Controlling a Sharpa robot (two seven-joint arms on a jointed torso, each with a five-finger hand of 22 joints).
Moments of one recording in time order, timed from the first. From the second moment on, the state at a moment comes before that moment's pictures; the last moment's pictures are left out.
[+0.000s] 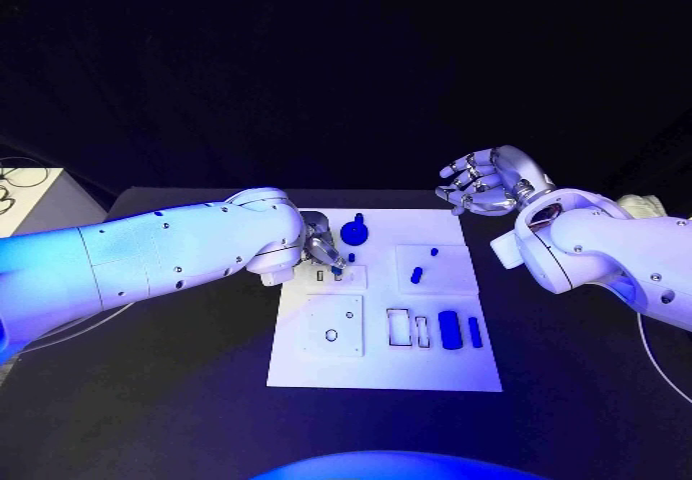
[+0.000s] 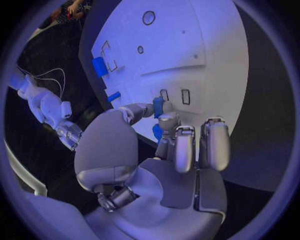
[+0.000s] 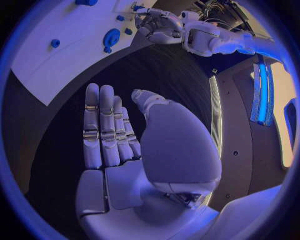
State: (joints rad) left arm 1.37 -0.57 -0.18 1.34 -0.97 0.05 -0.58; left_hand 1.09 -0.25 0.72 0.19 0.50 0.90 0.06 0.74 0.71 1.27 -0.03 1.15 0.90 1.46 -0.07 1.56 1.31 0.08 1.40 0.03 1.48 1.31; right arm 1.36 -0.90 -0.15 1.61 -0.76 -0.66 -0.05; right_hand 1.40 -0.25 0.41 0.23 0.30 0.79 0.20 0.32 0.38 0.99 0.12 0.51 0.44 1.25 0.03 0.42 0.76 0.17 1.16 0.13 0.22 0.57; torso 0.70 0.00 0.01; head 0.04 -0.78
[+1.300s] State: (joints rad) left arm 1.36 -0.57 -0.20 1.35 -0.99 0.06 -0.59; left_hand 1.09 -0.25 0.72 0.19 0.51 0.90 0.06 0.74 0.75 1.27 -0.02 1.15 0.90 1.46 -0.07 1.56 1.31 0.06 1.40 0.04 1.48 1.31; right arm 1.36 -0.89 -0.15 1.61 -0.76 -0.66 -0.05; right_hand 1.40 -0.25 0.41 0.23 0.30 0.79 0.19 0.32 0.38 0.99 0.12 0.51 0.44 1.25 0.04 0.41 0.76 0.17 1.16 0.13 0.21 0.57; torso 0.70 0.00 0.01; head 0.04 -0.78
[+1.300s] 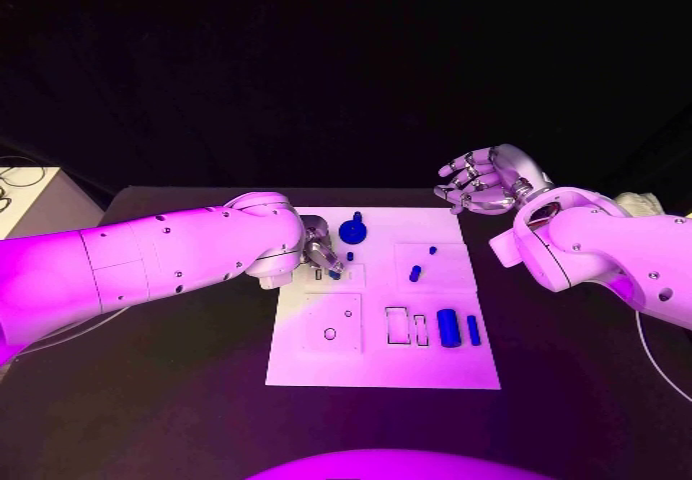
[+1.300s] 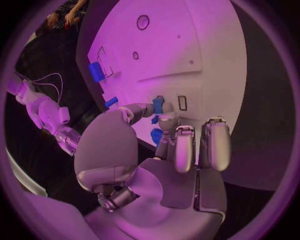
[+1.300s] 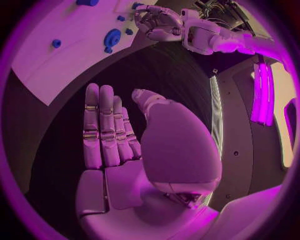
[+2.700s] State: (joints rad) left arm 1.37 -0.54 -0.19 1.30 -0.97 0.13 -0.60; left_hand 1.09 -0.25 0.72 0.19 0.51 0.91 0.06 0.74 0.76 1.28 -0.03 1.15 0.90 1.47 -0.08 1.57 1.31 0.06 1.40 0.03 1.48 1.31; right arm 1.36 -0.89 -0.15 1.61 -0.76 -0.65 -0.06; right_hand 1.40 -0.25 0.41 0.23 0.30 0.79 0.20 0.32 0.38 0.99 0.12 0.51 0.43 1.25 0.04 0.41 0.76 0.17 1.16 0.13 0.21 0.57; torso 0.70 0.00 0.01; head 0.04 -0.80
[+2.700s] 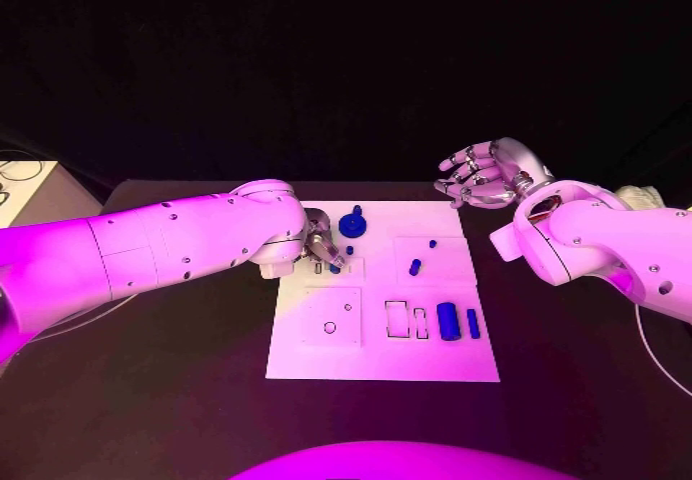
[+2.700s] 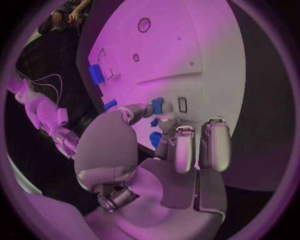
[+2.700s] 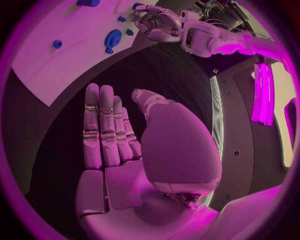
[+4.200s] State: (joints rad) left arm 1.37 -0.51 -0.19 1.26 -0.96 0.16 -0.61; left_hand 1.02 -0.20 0.63 0.10 0.47 0.94 0.03 0.71 0.76 1.30 -0.04 1.15 0.90 1.47 -0.08 1.57 1.31 0.06 1.41 0.03 1.48 1.31; right arm 1.36 -0.89 -0.15 1.61 -0.76 -0.65 -0.06; right_hand 1.39 -0.24 0.41 0.23 0.30 0.79 0.20 0.33 0.38 0.98 0.12 0.51 0.43 1.25 0.04 0.40 0.77 0.17 1.16 0.14 0.21 0.56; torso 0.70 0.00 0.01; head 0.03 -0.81
